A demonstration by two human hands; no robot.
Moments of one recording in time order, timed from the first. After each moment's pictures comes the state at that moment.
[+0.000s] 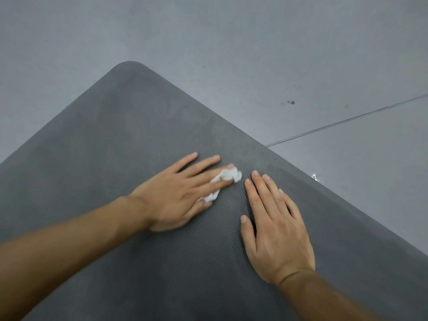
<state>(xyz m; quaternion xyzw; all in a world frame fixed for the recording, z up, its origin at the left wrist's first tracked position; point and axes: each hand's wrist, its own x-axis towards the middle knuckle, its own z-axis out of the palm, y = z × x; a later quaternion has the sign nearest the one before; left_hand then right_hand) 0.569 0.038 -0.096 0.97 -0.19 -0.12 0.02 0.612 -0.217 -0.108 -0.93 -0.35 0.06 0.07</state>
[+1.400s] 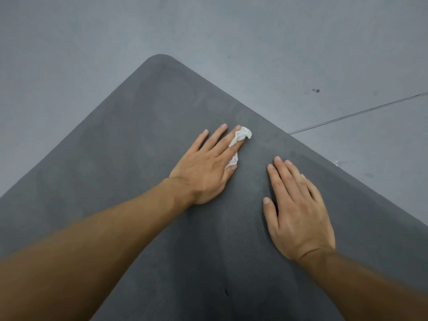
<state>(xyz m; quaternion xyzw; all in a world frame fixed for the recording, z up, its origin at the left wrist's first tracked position) 0.574 0.024 -0.094 0.99 0.01 -0.11 0.06 0.612 -0.217 -0.108 -0.93 -0.36 0.06 0.07</state>
